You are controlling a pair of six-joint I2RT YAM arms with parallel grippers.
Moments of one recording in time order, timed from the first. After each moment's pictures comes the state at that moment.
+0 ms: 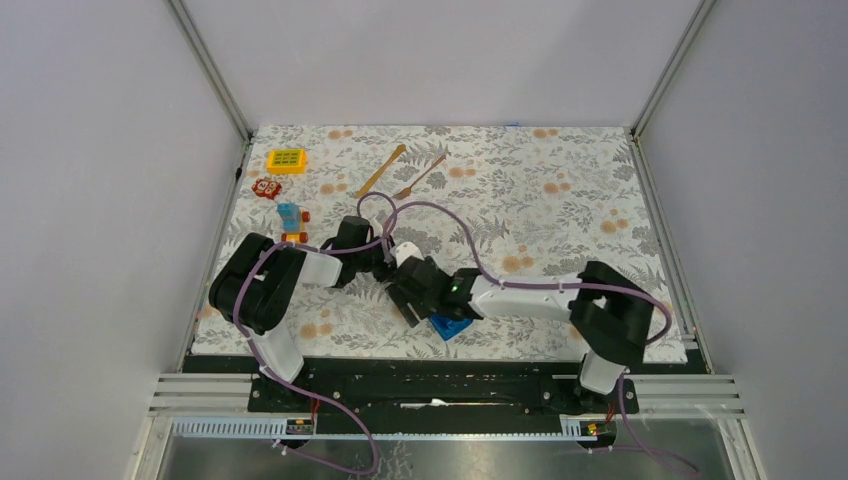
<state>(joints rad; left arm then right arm) -0.39 1.75 0.63 0.36 0.59 -0.82 1.12 1.69 1.06 -0.30 0.23 0.34</state>
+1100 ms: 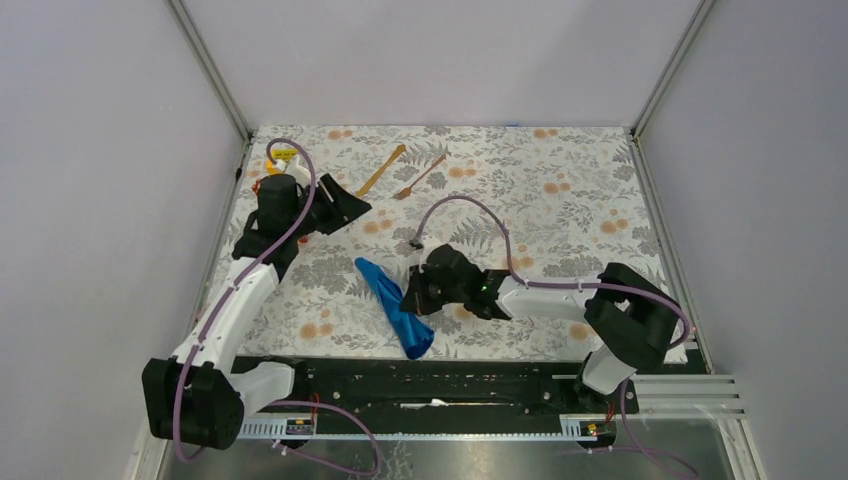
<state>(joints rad) -0.17 1.14 0.88 -0.19 0.42 -0.73 1.07 1.62 0.89 0.03 -0.05 0.61</state>
